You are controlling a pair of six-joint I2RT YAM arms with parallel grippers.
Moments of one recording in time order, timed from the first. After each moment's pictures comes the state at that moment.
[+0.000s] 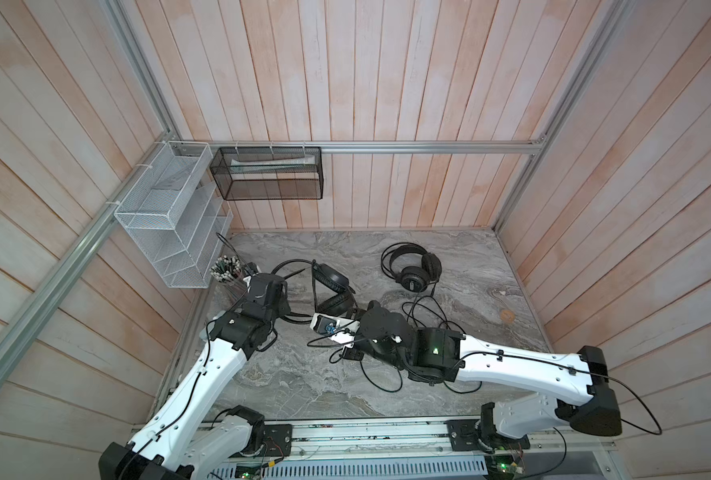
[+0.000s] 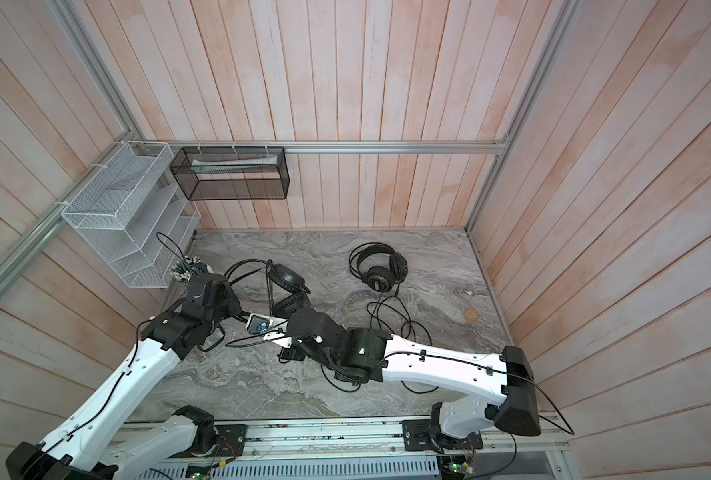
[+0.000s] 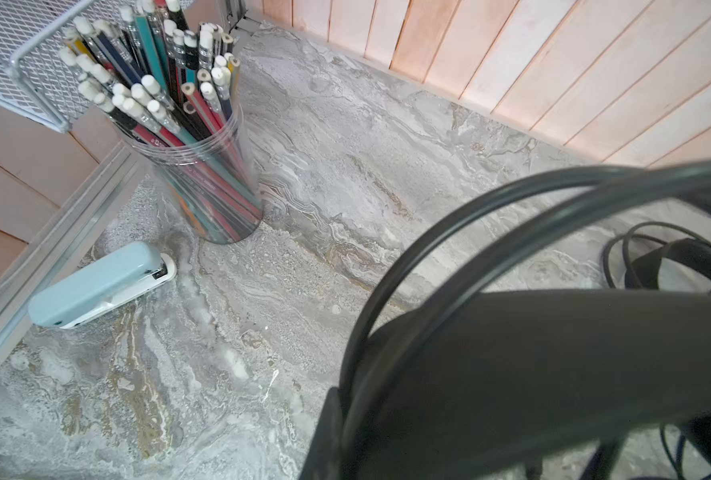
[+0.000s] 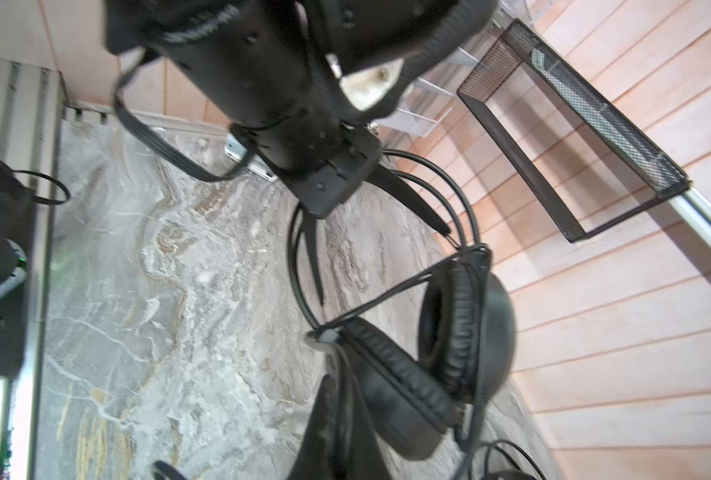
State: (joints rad) left arm -0.37 1.00 0.91 -0.68 -0.40 -0.57; right arm 1.32 1.39 1.28 -0.33 0.37 -0.40
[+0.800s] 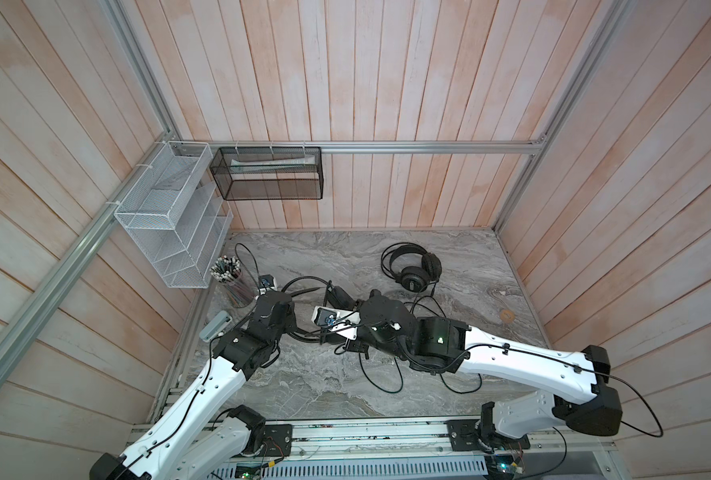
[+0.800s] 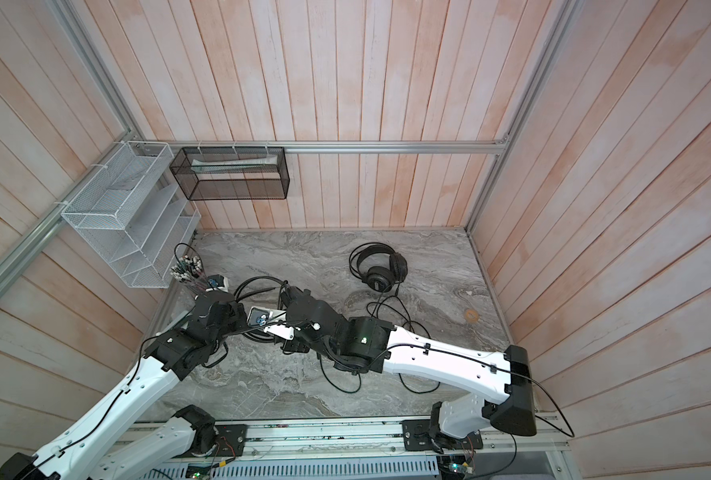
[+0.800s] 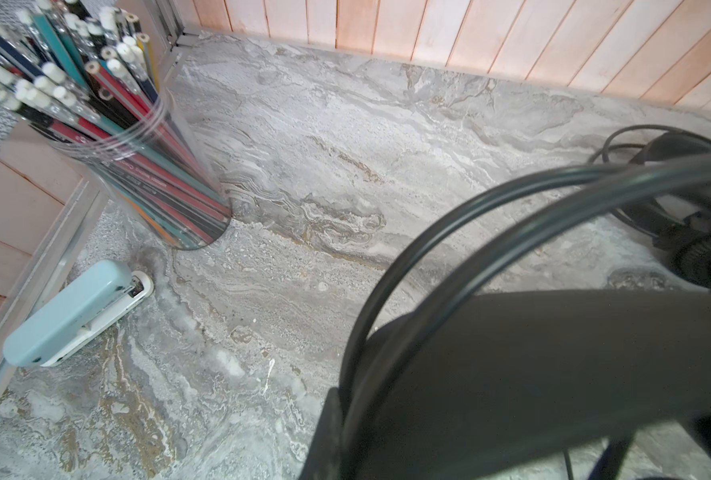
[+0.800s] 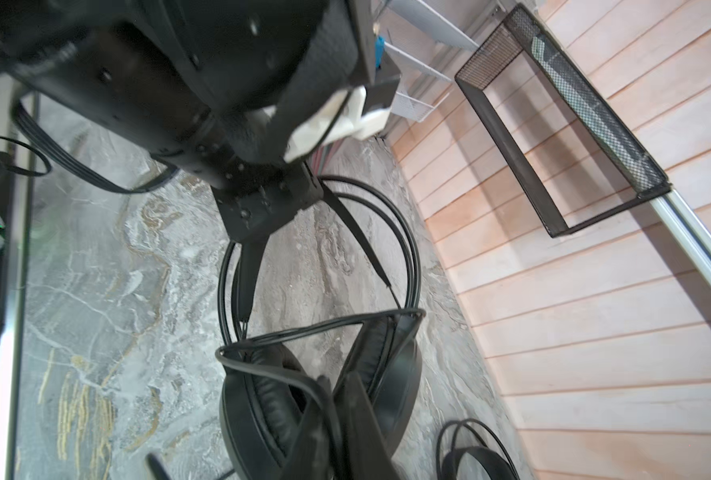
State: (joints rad) left arm -0.47 0.91 0.78 -0.61 -0.39 -0.44; right arm 1.30 1.41 1.37 -0.44 0.29 -0.42
